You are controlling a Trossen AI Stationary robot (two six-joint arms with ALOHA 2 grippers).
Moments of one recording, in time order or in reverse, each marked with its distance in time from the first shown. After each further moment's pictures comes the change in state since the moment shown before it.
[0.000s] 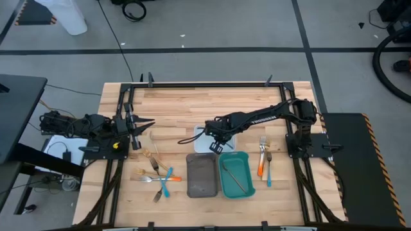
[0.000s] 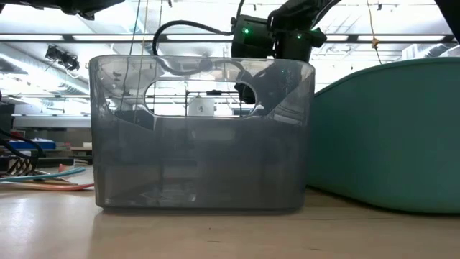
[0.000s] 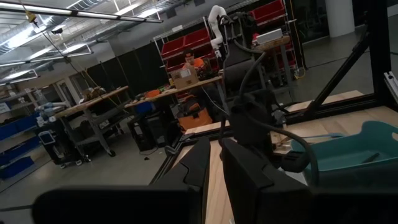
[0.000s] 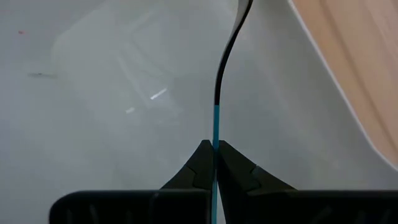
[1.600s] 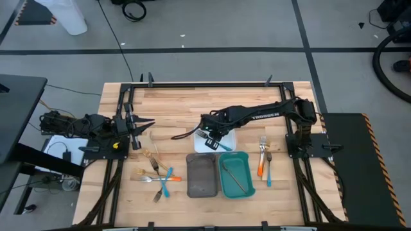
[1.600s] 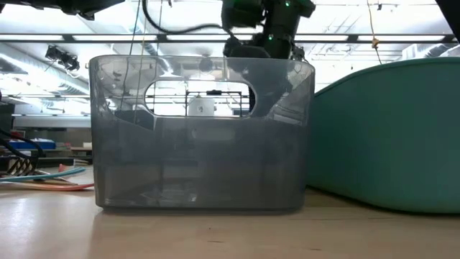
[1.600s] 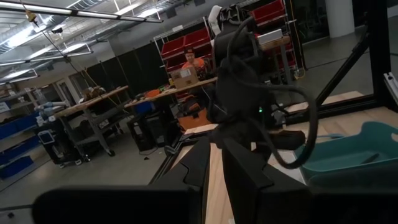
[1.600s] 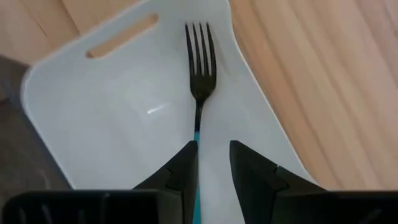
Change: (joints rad) left arm 0.000 0.000 0.000 0.001 0.000 -0.004; right arm 0.010 -0.003 0.233 -0.189 0.060 -0.061
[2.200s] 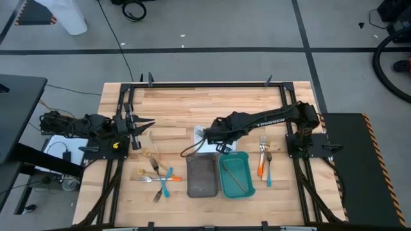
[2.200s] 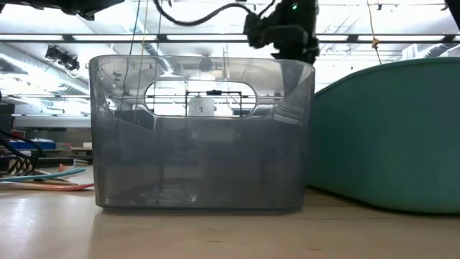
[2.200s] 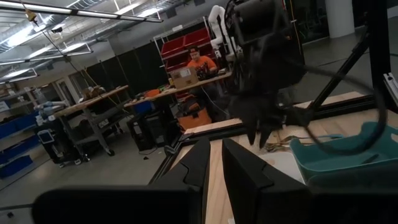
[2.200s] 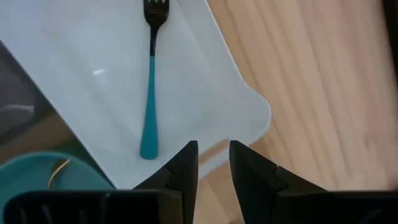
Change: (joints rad) left arm 0.000 0.000 0.000 -0.001 0.000 -0.003; right arm 0.136 -0.016 0.130 -0.420 0.204 0.134
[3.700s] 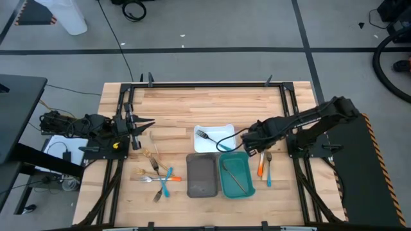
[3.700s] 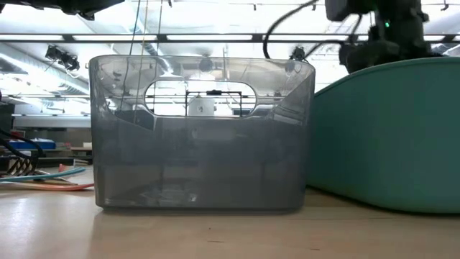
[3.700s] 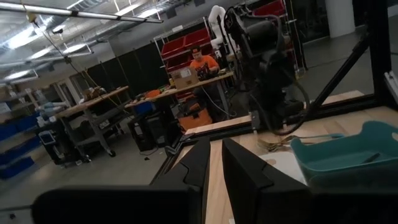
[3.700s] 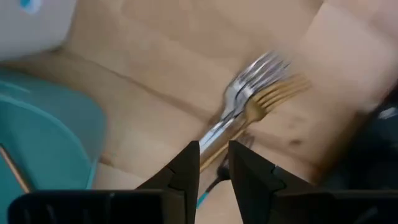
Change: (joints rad) left arm 0.000 0.000 0.000 0.001 0.000 0.013; right arm 0.070 -0.482 -0.702 0.141 -0.290 0.744
